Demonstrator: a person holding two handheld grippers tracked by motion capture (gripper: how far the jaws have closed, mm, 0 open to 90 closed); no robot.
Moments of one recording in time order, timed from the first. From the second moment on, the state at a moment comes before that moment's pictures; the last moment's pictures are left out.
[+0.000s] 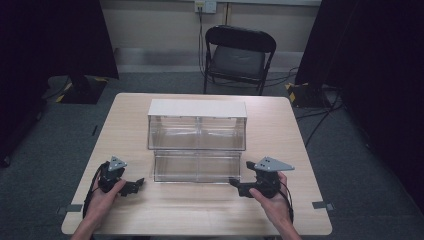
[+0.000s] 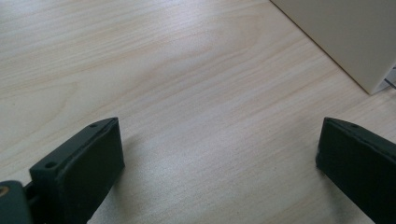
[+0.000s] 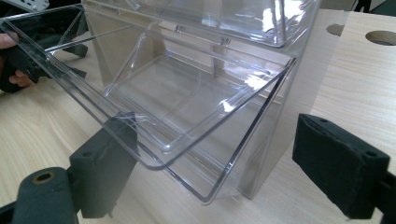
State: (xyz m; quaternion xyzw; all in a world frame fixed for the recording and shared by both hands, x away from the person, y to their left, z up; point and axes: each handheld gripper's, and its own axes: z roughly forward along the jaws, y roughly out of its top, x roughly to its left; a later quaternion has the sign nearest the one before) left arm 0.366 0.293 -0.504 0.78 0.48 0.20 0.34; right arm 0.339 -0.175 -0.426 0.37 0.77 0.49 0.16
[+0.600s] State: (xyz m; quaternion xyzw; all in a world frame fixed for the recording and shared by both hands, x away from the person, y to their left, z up) left arm 0.366 0.293 -0.504 0.78 0.48 0.20 0.34; right arm 0.342 -0.174 -0.421 0.38 0.77 0.50 0.15
